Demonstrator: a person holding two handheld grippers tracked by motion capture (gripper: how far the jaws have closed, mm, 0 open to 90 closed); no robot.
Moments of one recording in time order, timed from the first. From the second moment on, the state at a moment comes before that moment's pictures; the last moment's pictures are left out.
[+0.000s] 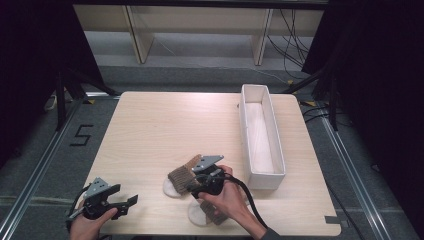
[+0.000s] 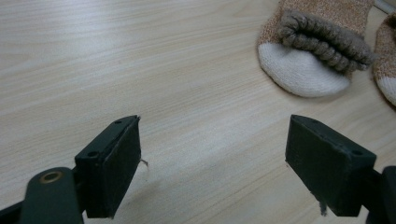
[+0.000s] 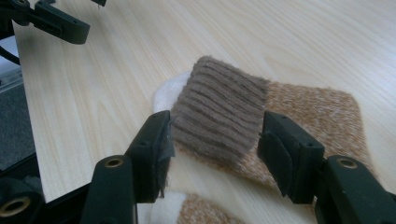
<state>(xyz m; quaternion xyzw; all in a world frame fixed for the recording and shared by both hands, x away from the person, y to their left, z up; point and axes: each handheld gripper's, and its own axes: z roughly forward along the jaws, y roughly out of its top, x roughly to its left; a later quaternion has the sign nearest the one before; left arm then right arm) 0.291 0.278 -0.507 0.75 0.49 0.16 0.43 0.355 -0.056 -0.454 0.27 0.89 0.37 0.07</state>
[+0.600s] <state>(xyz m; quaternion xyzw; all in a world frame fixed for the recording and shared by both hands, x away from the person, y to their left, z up) 0.291 0.279 -0.508 0.75 0.49 0.16 0.43 0.366 -0.013 -0.474 0.23 0.91 0.34 0.05</state>
